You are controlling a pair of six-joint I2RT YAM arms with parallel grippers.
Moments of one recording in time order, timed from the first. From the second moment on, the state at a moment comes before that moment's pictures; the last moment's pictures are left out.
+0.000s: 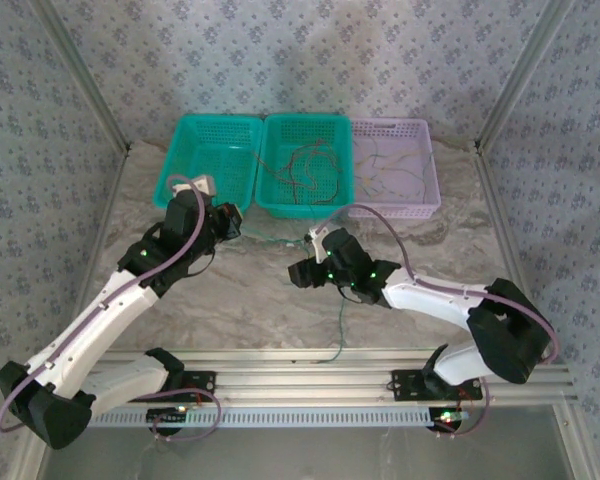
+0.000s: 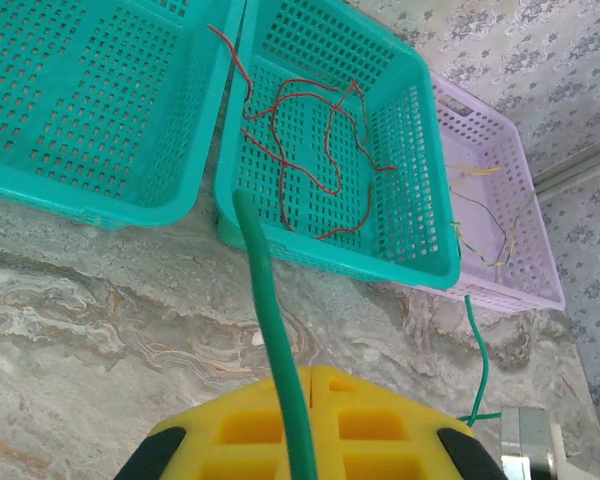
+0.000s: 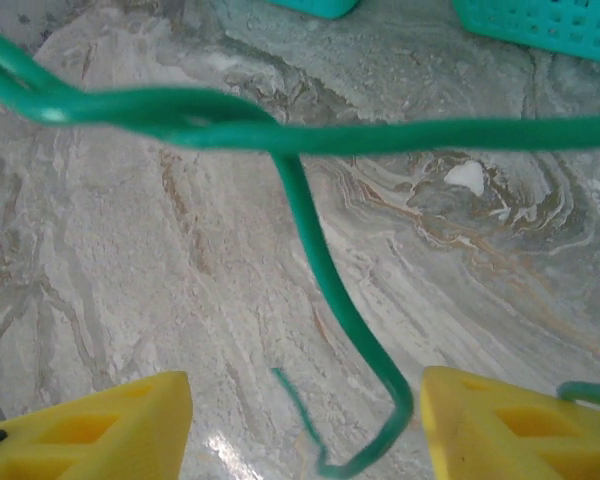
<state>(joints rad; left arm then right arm) -0.60 1.03 1.05 -0.54 -0.16 -0.76 0.83 1.41 0.75 0.05 -0.10 0.38</state>
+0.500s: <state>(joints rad) -0.60 0.97 1.05 -0.57 -0.20 -0.74 0.83 1.28 0.72 0.04 -0.01 0.38</state>
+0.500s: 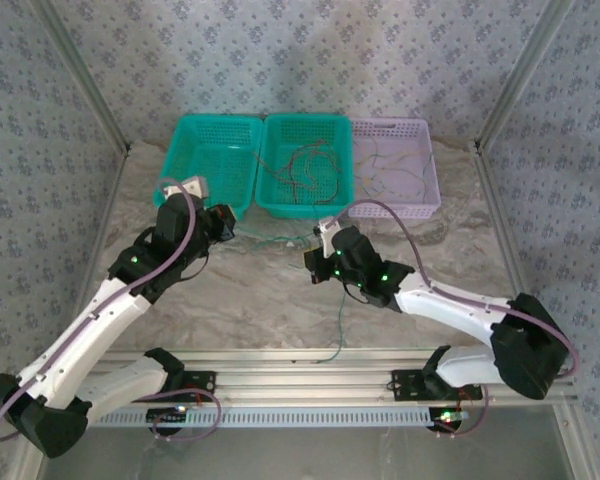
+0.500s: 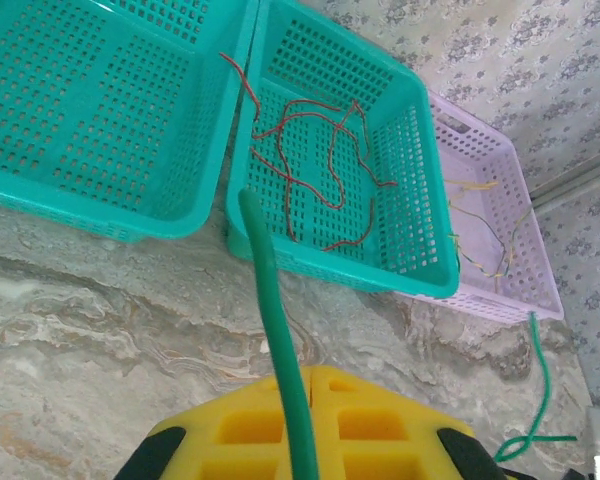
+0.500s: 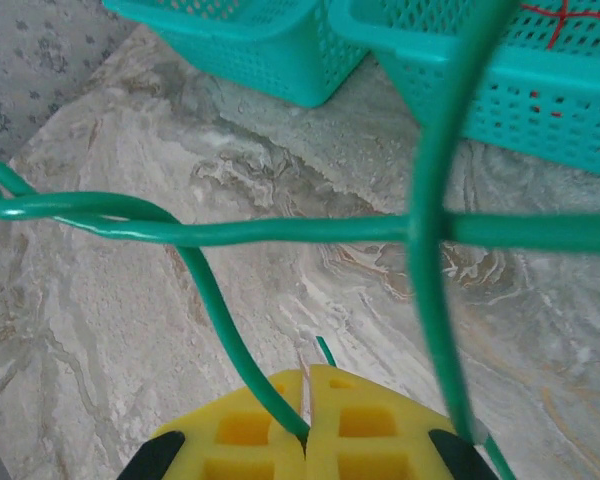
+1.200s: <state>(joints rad) -0.55 0.93 1.23 -0.70 -0.33 -0.59 0.63 1.14 0.57 0.00 -0.02 0.43</state>
